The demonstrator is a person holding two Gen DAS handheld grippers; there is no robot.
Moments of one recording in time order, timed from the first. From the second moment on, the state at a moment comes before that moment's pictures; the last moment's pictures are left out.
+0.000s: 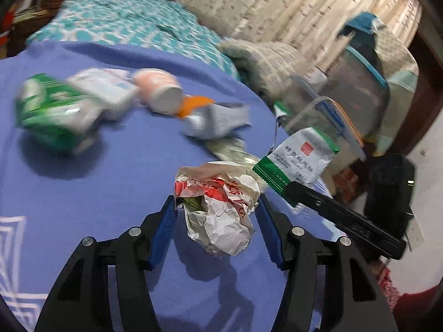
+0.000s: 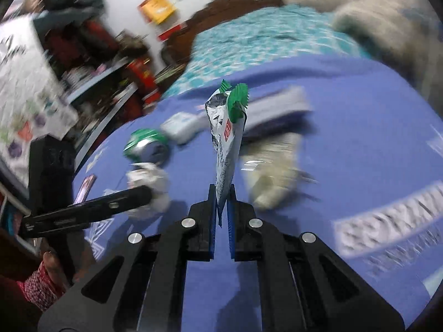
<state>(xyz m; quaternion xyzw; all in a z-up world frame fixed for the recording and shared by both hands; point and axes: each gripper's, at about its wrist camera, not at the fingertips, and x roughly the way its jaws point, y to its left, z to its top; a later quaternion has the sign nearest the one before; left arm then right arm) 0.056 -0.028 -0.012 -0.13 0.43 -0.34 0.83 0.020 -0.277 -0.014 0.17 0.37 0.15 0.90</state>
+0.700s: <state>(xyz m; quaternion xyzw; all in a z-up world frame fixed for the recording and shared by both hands) 0.092 -0.485 0.011 0.07 0.46 -0.52 0.72 -0.038 -0.634 -0.045 0.32 0.33 -0.12 0.88</state>
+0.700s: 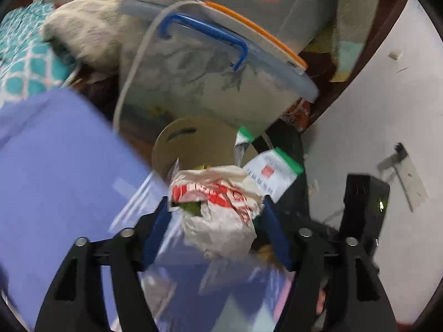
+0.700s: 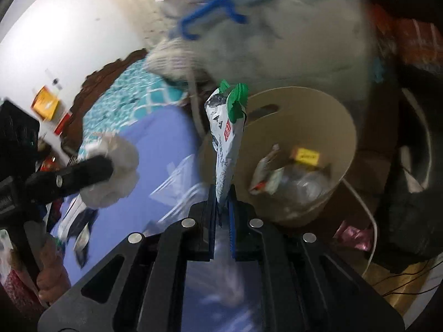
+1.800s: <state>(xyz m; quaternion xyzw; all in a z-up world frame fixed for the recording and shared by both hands) 0.107 -0.086 -0.009 -0.11 0.45 -0.31 0.83 0.099 -0.372 -0.055 0.32 0.42 0.18 0.83</state>
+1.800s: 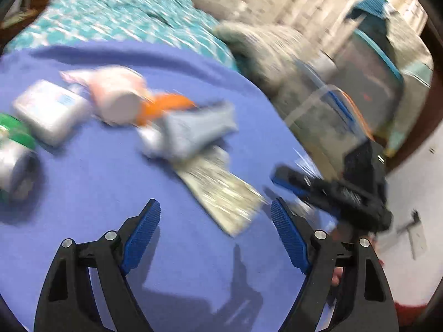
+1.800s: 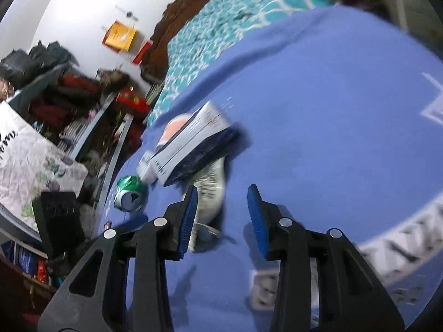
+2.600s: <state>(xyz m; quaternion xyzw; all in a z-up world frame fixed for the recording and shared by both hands) 0.152 -0.102 -0.017 0.00 0.44 -0.27 0.86 0.109 -0.370 -0.076 0.37 0.38 0.19 0.83</state>
